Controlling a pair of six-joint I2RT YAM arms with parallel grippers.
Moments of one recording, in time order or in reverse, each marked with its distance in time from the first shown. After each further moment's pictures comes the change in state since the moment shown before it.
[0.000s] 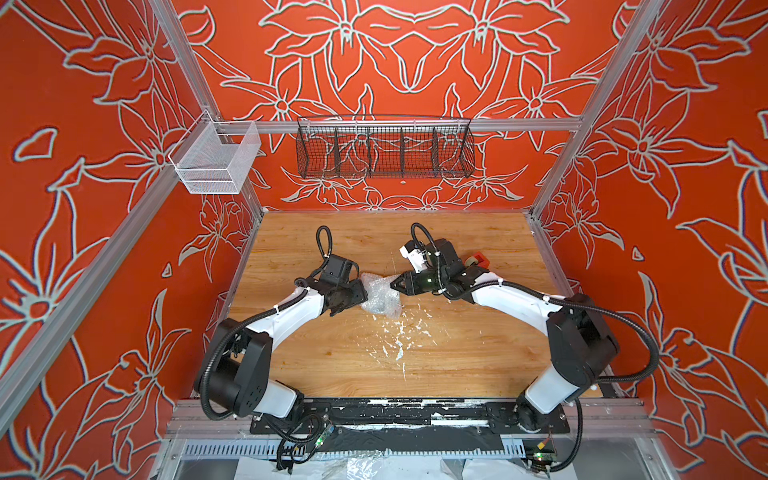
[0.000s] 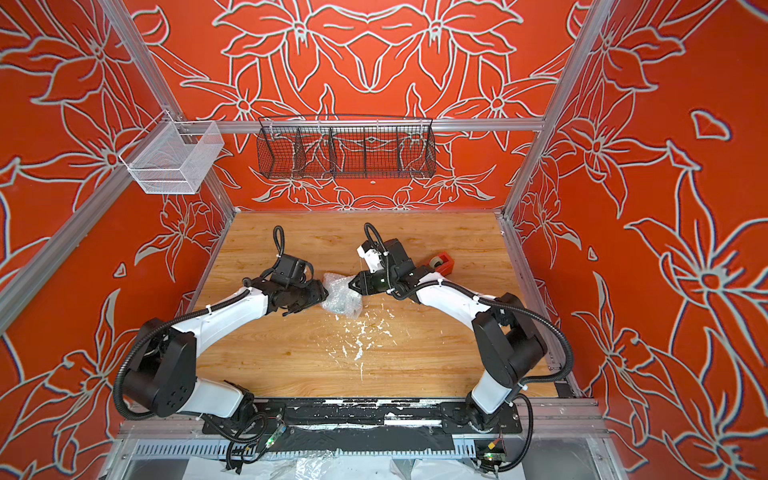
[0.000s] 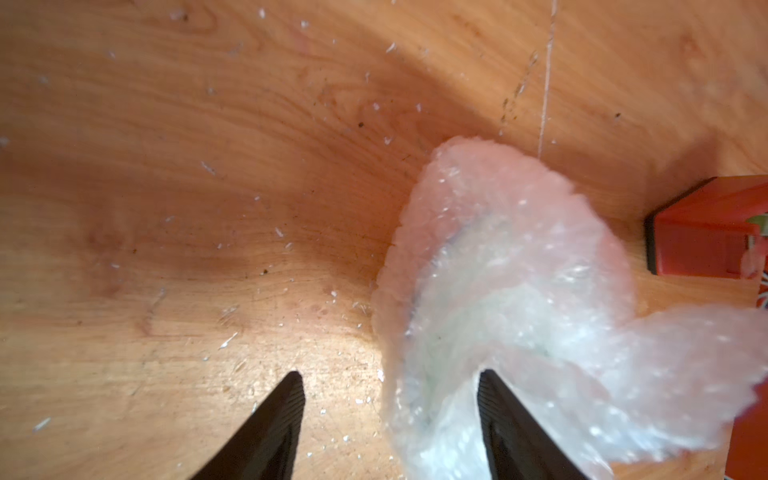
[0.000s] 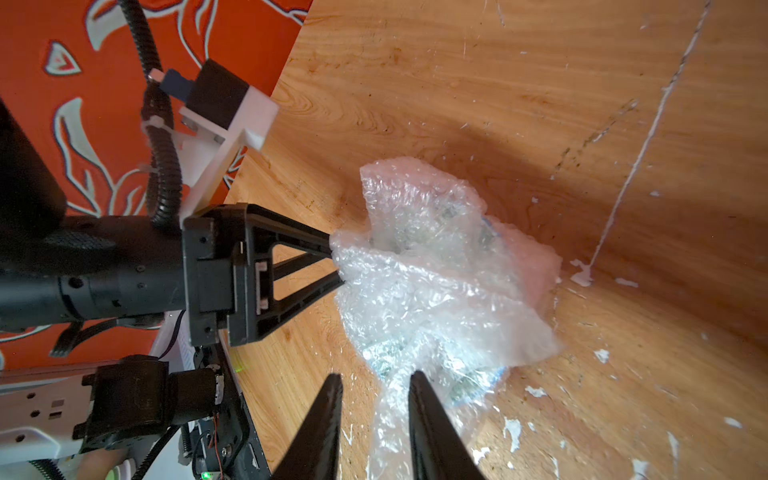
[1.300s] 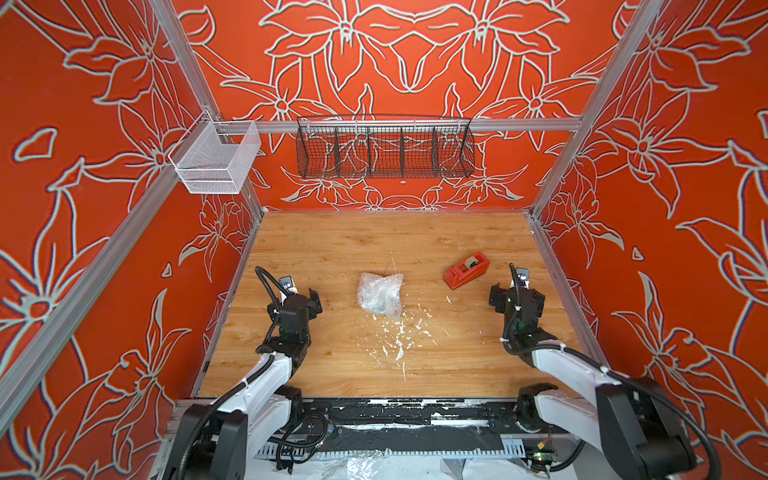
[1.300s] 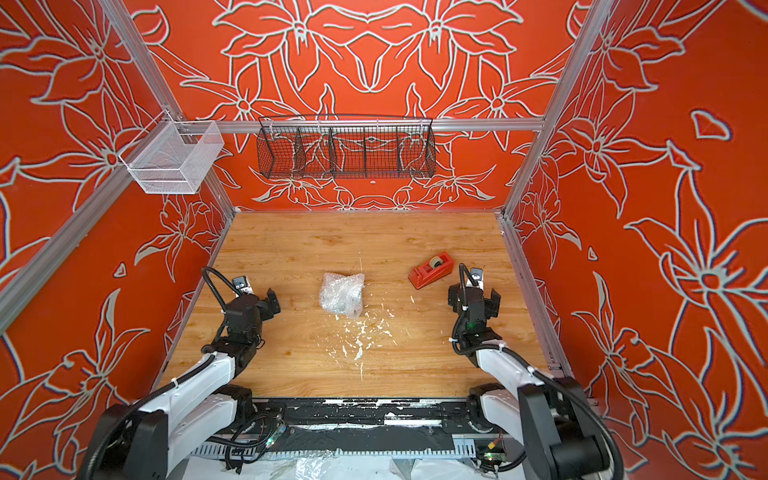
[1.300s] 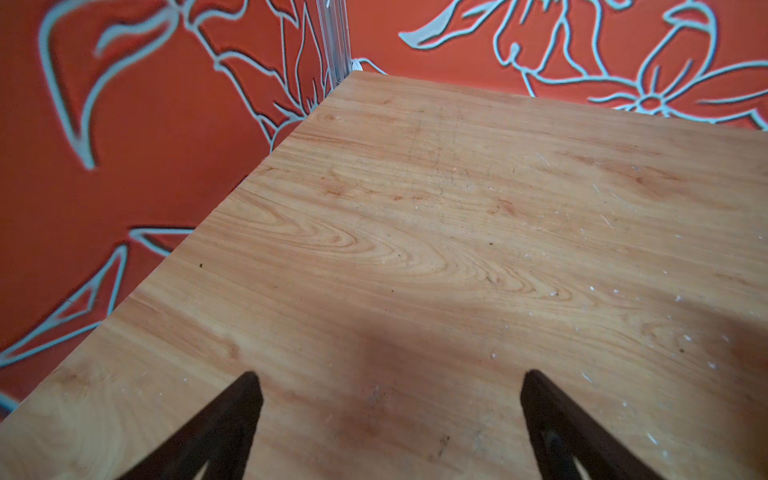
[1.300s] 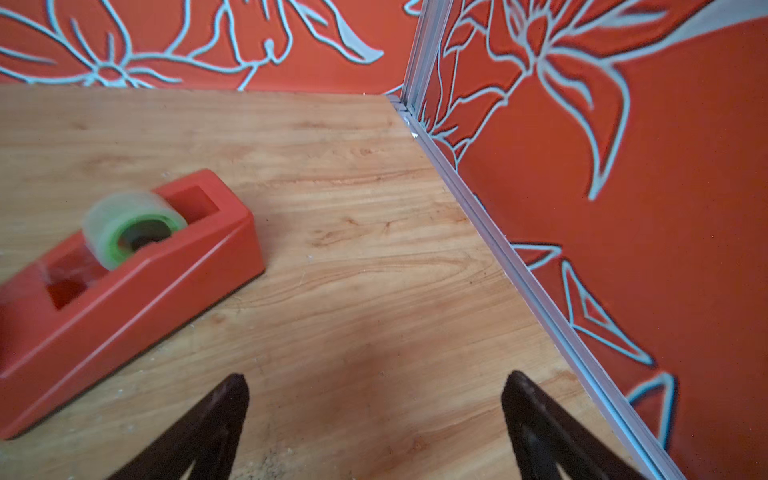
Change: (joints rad) left arm 0.257 -0.421 -0.629 0.752 -0.560 0.516; right arm -0.454 -0.477 -0.836 0.611 1.034 -0.384
